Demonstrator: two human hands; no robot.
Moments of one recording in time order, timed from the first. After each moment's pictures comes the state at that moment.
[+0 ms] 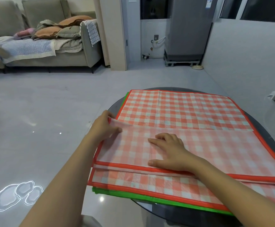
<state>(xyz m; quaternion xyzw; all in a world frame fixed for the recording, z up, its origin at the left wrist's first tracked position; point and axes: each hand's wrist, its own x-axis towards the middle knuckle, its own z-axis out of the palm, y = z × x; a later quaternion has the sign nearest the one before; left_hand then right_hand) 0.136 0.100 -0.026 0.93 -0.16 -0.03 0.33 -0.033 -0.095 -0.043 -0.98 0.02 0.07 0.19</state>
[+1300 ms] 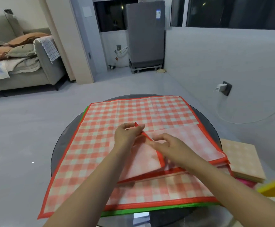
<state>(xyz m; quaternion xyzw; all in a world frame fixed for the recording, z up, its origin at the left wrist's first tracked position) 0.016 -0.078 -0.016 0.68 -0.07 -0.24 0.69 -0.120 -0.166 -0.010 -0.81 0.25 -0.06 0.53</state>
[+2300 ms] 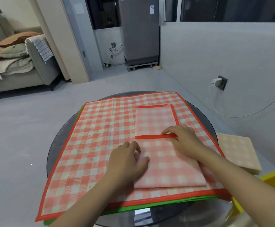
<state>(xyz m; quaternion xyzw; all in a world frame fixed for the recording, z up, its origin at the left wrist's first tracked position) -0.021 -0.031 -0.049 0.89 -0.43 0.02 0.18 -0.119 -0.228 -0.044 -0.94 0.23 -0.11 0.23</state>
